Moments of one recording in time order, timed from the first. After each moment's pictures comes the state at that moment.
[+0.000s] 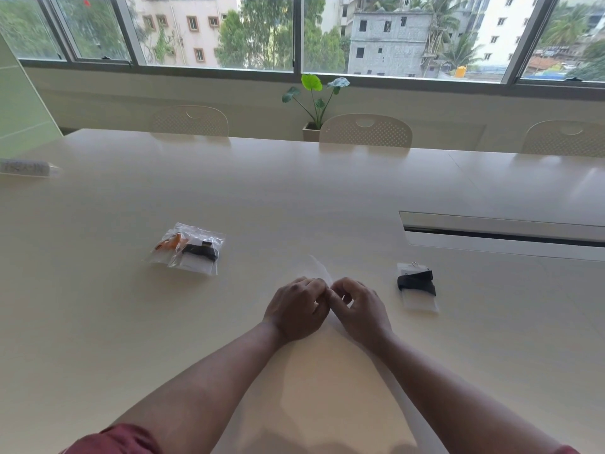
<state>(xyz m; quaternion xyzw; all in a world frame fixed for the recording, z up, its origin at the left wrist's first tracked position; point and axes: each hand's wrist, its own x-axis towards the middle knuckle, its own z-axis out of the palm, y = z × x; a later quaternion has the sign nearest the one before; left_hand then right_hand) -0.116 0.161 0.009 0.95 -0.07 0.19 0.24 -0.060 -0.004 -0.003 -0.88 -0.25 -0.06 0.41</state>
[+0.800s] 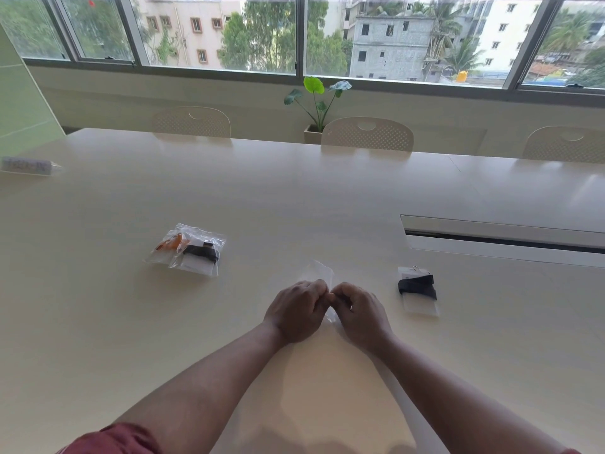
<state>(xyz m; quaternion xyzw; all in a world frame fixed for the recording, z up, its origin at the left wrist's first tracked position) -0.114 0.165 0.007 0.95 -0.07 0.15 0.26 -0.055 -0.006 -0.007 -0.89 -0.25 -0.04 0.38</state>
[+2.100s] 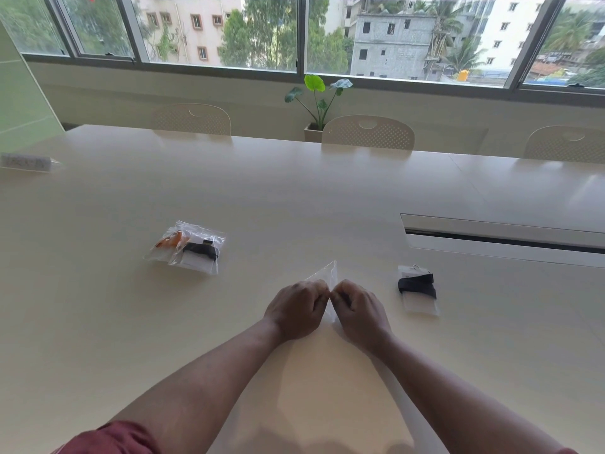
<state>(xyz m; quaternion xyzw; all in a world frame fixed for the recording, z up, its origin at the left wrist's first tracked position) -0.109 0.165 0.005 0.95 -0.06 0.15 0.26 -0.059 -0.005 -0.002 -0.90 -0.25 -0.03 0.37</state>
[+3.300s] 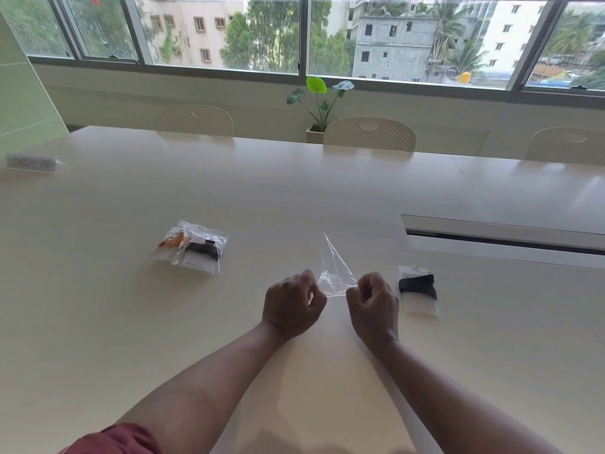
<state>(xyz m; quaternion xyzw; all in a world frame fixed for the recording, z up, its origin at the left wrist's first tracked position) -0.119 0.161 0.011 0.94 0.03 0.26 0.24 -0.064 -0.006 0.004 -0.84 -0.10 -0.15 0.50</state>
